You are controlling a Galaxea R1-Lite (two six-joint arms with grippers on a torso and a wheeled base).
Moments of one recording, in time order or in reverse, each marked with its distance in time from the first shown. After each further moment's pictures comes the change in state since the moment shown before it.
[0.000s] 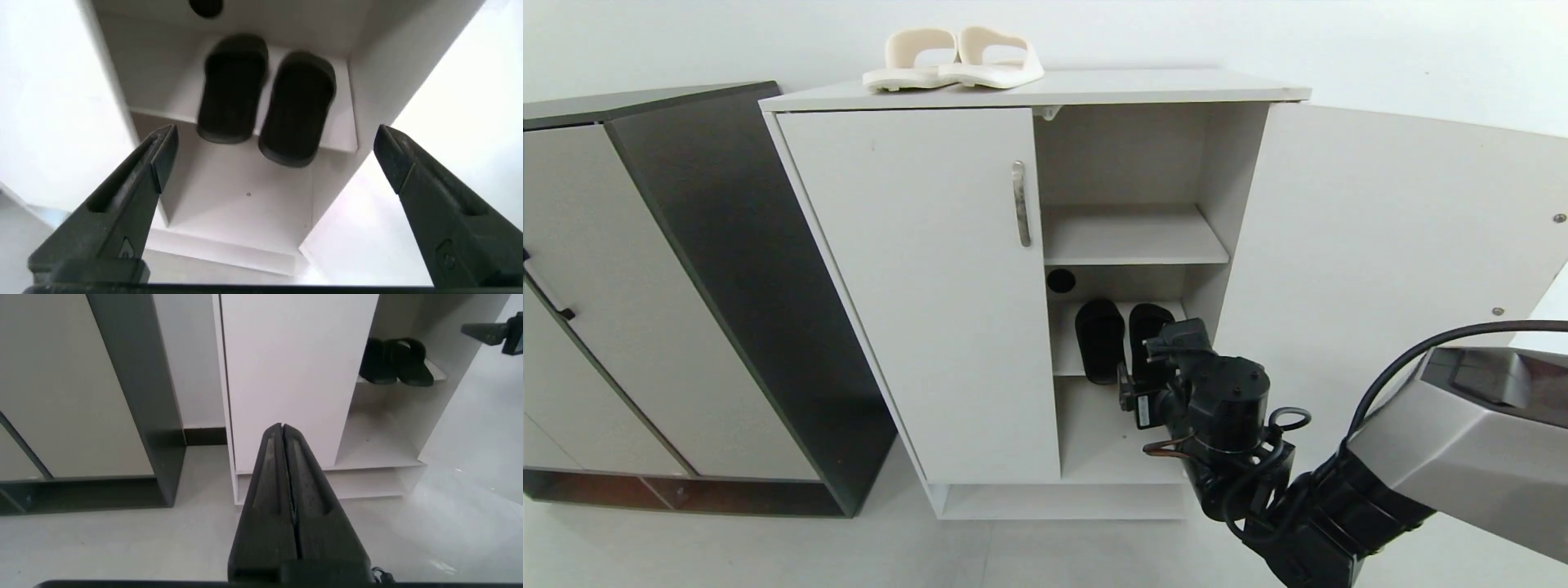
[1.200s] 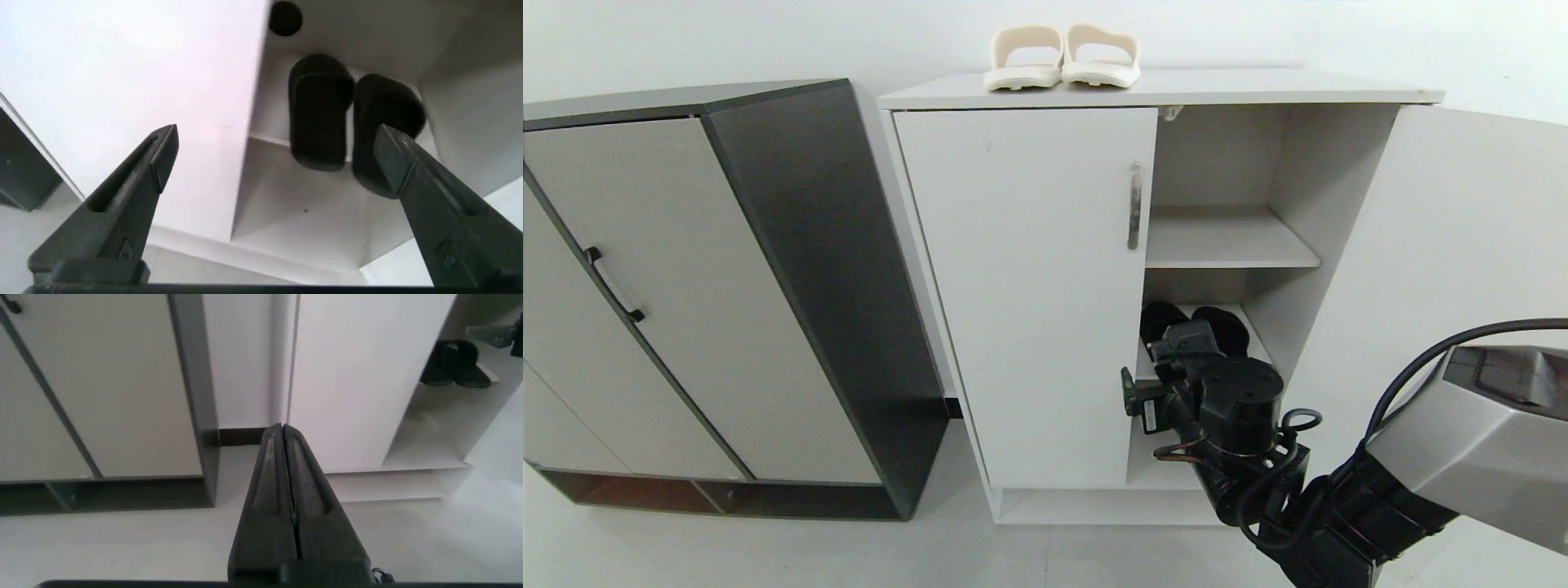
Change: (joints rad) left arm 0.000 0.000 0.000 0.000 0.000 0.000; right arm -0.003 -0.023 0.041 -0.003 0.042 -0.018
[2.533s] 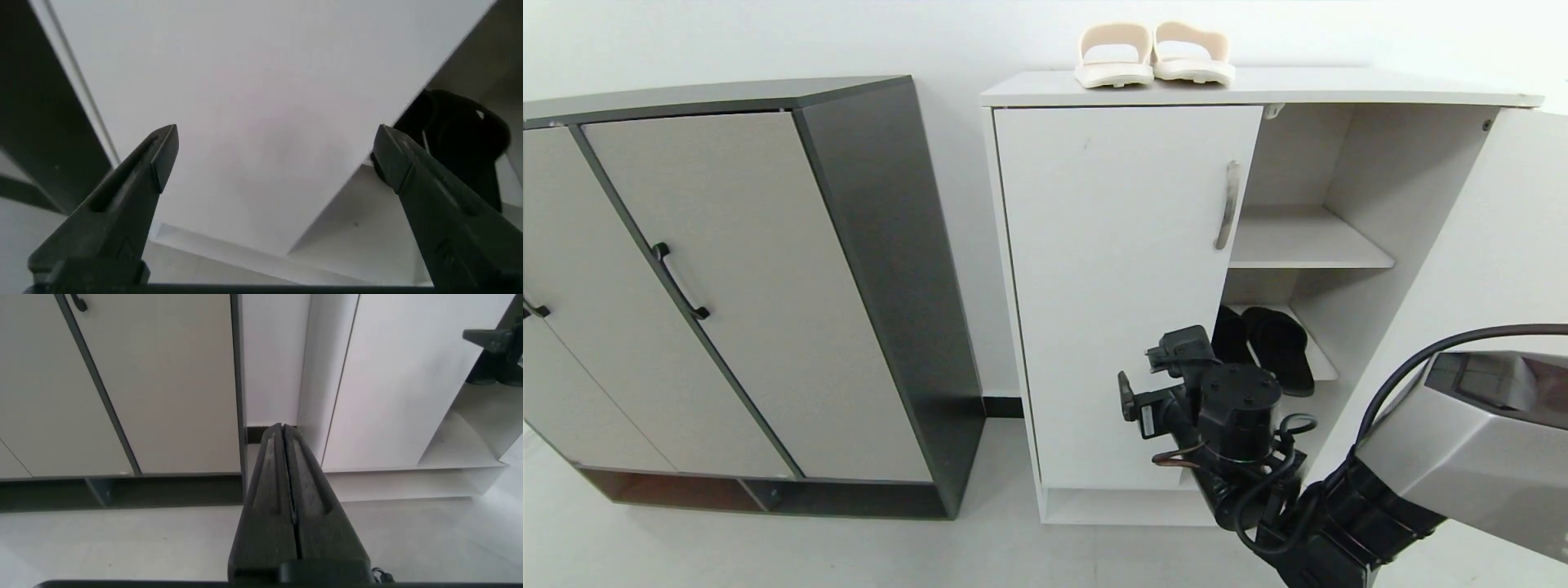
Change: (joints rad) left arm 0.000 0.000 0.000 0.000 0.000 0.000; right arm 0.000 0.018 0.008 -0.042 0.013 -0.016
